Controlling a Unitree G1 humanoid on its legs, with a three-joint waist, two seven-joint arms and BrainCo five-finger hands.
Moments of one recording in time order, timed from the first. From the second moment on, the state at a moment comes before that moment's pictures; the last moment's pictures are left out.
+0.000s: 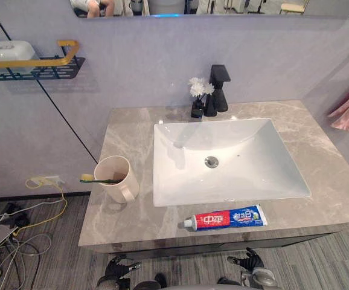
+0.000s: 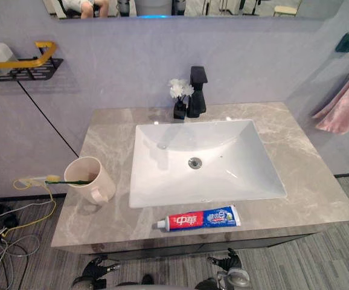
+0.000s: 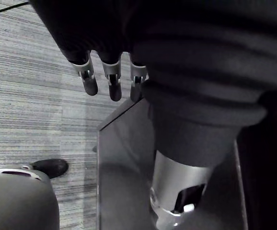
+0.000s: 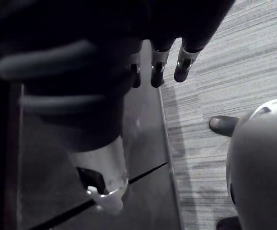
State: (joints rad) left arm 0.09 0.12 0.11 1.05 0.02 -0.09 0.09; right arm 0.04 -0.05 -0.21 1.00 -0.09 -0.01 -0.13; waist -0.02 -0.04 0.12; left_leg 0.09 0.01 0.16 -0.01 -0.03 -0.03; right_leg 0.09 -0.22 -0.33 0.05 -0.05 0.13
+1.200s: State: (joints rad) left arm 0.14 0.13 0.08 1.07 0.03 -0.10 0.12; right arm 0.11 -0.06 -0.36 1.08 0.00 -0.03 -0.15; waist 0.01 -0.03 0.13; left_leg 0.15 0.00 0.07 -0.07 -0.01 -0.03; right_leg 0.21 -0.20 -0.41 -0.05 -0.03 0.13
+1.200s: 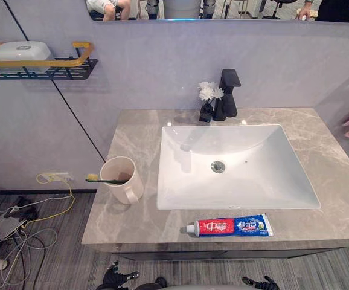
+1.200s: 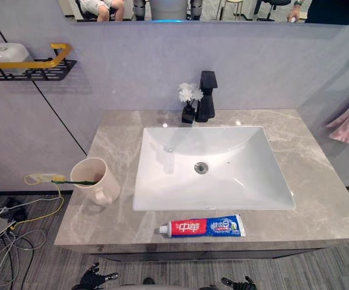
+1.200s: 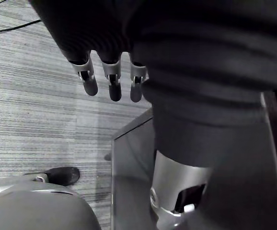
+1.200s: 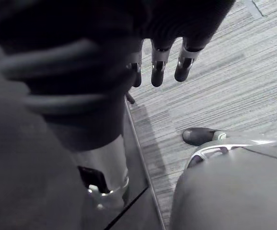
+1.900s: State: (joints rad) left arm 0.18 0.24 0.45 0.24 -0.02 -0.14 0.27; right arm 0.14 -0.13 -0.41 1.04 0.00 -0.03 -0.17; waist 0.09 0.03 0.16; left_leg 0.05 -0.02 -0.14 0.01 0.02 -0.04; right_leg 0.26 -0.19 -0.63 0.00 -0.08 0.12
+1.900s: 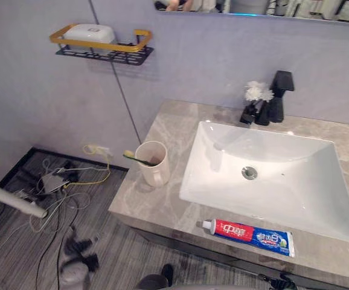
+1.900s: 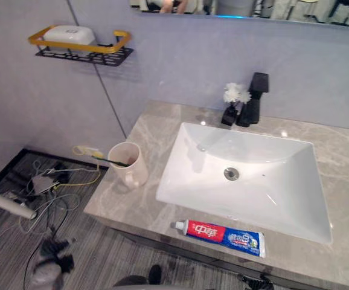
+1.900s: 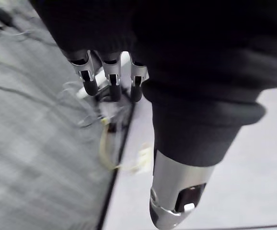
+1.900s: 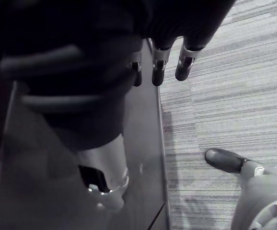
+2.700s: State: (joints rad) left arm 0.11 0.46 -0.01 -0.81 0.21 -0.30 0.21; right arm 0.15 -0.14 -0.26 1.06 -0.01 -0.06 -0.12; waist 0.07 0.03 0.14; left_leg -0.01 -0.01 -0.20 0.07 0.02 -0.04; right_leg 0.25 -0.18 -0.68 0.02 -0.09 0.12
